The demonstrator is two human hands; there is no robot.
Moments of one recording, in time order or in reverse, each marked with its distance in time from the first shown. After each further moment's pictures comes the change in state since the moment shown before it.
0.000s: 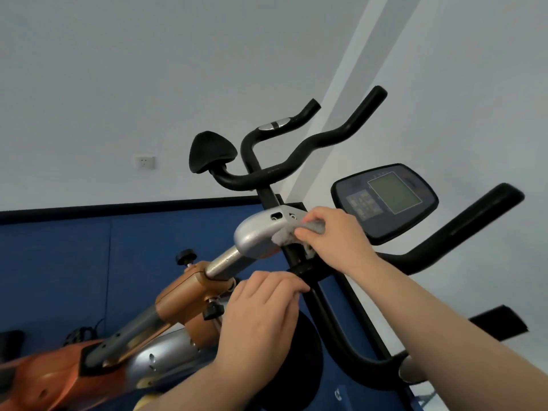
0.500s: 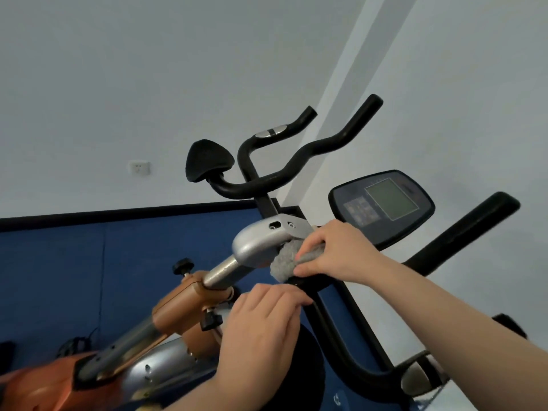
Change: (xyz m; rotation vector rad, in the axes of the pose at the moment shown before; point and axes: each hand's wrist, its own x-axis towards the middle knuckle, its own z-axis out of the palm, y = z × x) left_hand 0.002 -0.005 0.004 -0.031 0.007 0.049; right_hand 0.001 -0.007 -0.022 -0.138 -0.255 -0.016
